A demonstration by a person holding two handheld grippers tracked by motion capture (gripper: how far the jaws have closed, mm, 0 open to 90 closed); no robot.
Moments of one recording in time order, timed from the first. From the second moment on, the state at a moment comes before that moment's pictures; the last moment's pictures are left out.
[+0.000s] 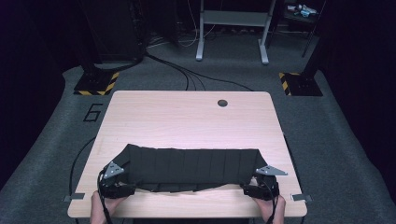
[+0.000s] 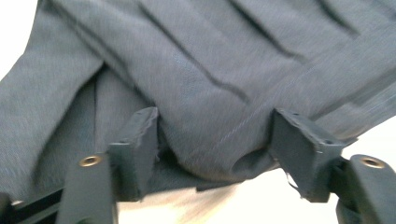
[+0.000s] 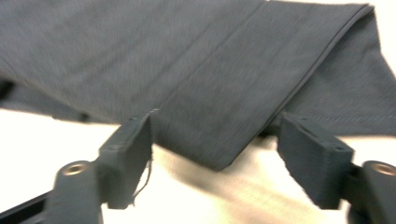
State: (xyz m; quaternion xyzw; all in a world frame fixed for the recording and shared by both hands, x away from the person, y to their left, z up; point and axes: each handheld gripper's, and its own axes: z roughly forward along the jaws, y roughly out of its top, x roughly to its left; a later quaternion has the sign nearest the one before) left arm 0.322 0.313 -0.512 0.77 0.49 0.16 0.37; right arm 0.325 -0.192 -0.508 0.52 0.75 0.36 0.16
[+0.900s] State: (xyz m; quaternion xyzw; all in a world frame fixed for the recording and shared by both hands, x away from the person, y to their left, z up) left arm 0.318 0.299 -0.496 0.80 0.44 0.23 0.34; right arm 0.317 -0.182 -0.507 0.50 0.75 0.37 0.22
